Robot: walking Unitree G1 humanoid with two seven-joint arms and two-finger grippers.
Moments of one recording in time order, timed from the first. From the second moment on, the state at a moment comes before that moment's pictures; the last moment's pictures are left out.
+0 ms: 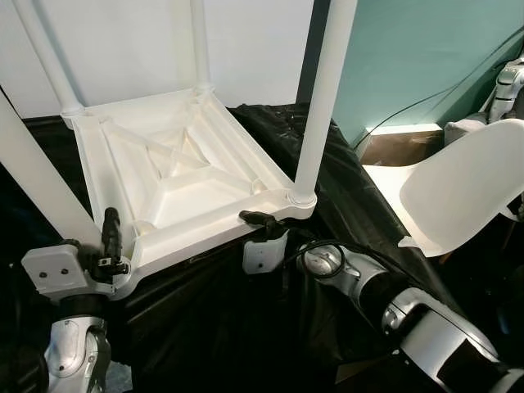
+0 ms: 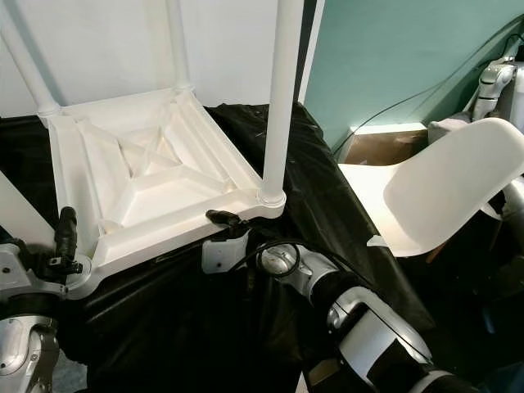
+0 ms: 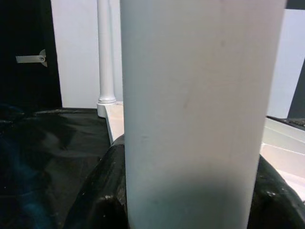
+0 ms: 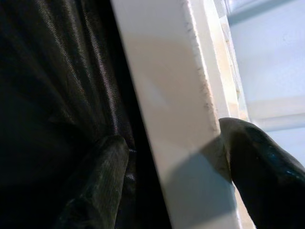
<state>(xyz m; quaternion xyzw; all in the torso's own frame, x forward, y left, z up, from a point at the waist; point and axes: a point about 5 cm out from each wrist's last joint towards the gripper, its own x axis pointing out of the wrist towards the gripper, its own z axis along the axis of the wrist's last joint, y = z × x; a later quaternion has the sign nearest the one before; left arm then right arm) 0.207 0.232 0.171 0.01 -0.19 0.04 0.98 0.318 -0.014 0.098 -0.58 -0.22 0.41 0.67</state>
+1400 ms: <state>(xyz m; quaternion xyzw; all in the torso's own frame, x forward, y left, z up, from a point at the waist) 0.205 0.218 0.189 -0.03 -0.26 0.02 0.97 0.333 -0.022 0.084 -0.65 -0.22 0.30 0.66</state>
